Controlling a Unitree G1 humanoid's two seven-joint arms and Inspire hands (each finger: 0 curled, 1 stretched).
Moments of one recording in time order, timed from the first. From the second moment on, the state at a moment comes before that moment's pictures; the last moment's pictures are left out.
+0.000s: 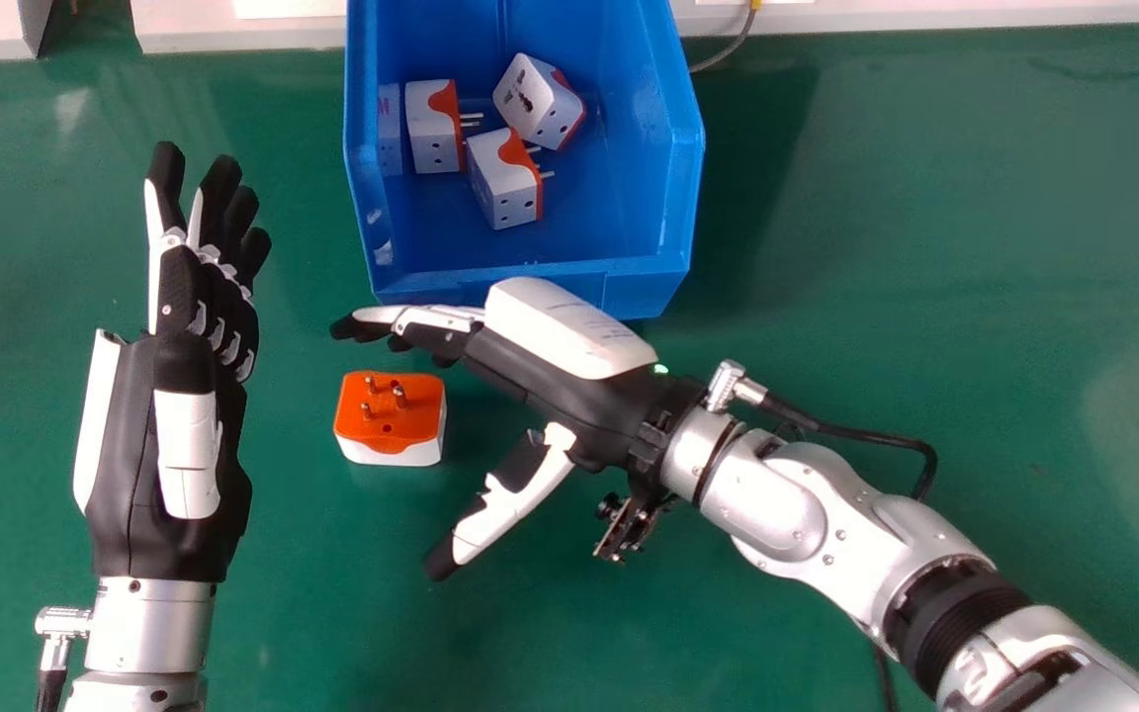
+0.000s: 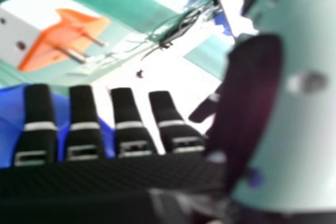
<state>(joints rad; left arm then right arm) 0.03 0.13 0.21 0.37 -0.30 -0.82 -0.41 -0.70 -0.08 0.48 1.03 -0.60 -0.76 -0.04</state>
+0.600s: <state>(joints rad) 0.03 0.13 0.21 0.37 -0.28 -0.84 -0.39 -0.74 -0.05 0.50 1.10 -0.60 -0.75 -0.04</state>
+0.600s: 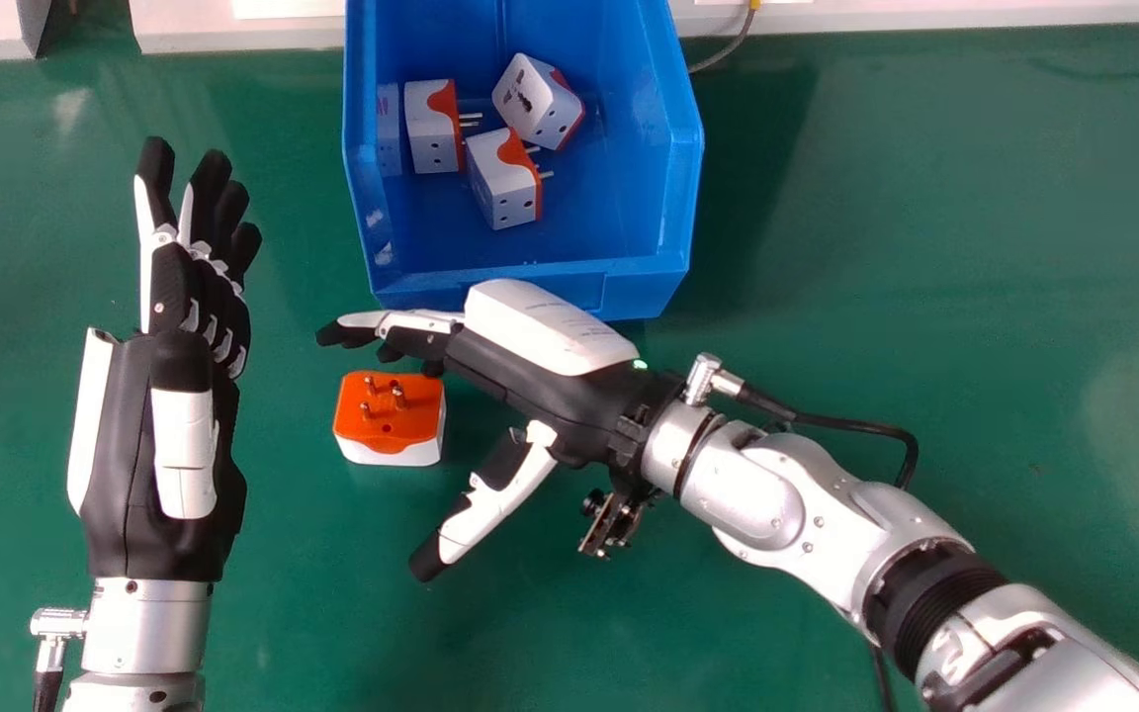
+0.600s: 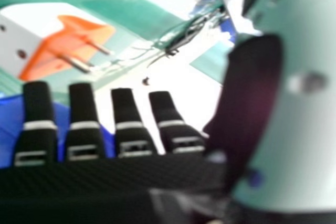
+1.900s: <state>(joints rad) 0.05 0.13 0.20 0.35 -0.29 -0.84 -0.39 -0.81 -0.05 0.56 1.15 -0.68 -0.71 -0.11</state>
